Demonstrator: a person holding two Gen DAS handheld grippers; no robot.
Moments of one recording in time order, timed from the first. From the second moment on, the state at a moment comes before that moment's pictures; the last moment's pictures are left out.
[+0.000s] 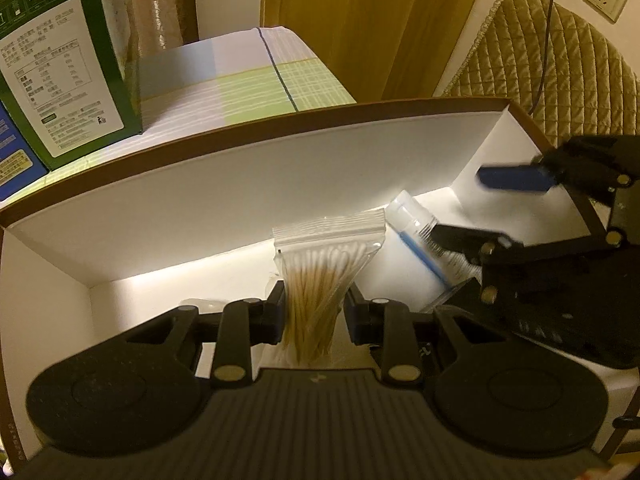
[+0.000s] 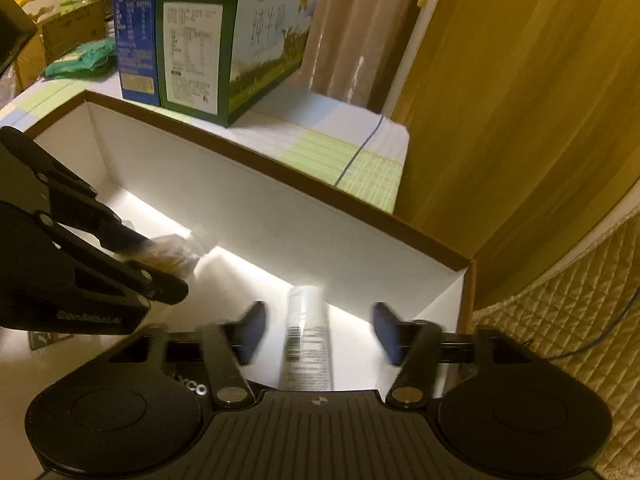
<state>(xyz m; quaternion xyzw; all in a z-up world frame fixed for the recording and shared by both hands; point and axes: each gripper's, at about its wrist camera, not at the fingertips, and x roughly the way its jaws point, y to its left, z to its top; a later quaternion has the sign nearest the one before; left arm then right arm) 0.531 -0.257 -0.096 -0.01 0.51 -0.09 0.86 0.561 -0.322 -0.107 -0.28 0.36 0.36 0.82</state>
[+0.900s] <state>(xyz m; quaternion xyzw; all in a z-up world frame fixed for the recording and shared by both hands) 0.492 -0.229 -0.051 0.00 0.47 -0.07 0.88 0.511 -0.336 -0.082 -0.20 0.37 0.38 0.82</state>
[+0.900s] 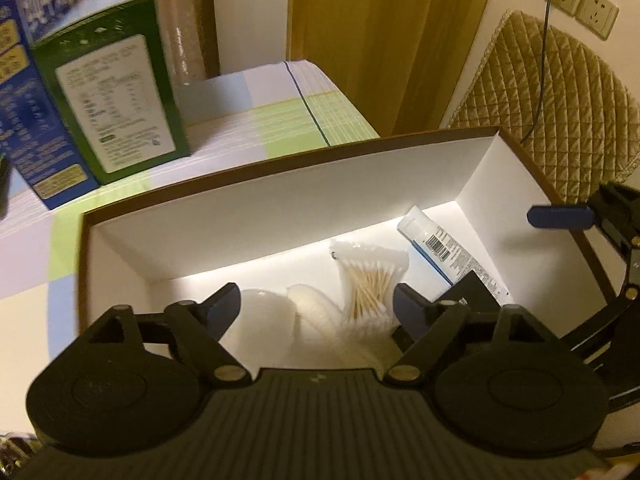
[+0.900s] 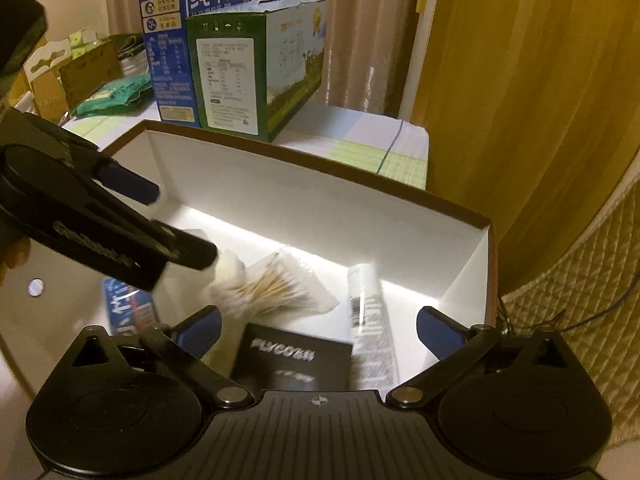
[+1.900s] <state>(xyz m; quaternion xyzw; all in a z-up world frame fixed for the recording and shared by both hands) 0.305 -0.133 0.015 -0.05 0.42 -0.04 0.90 0.354 -0.323 -0.037 -0.09 0.37 0.38 0.84</state>
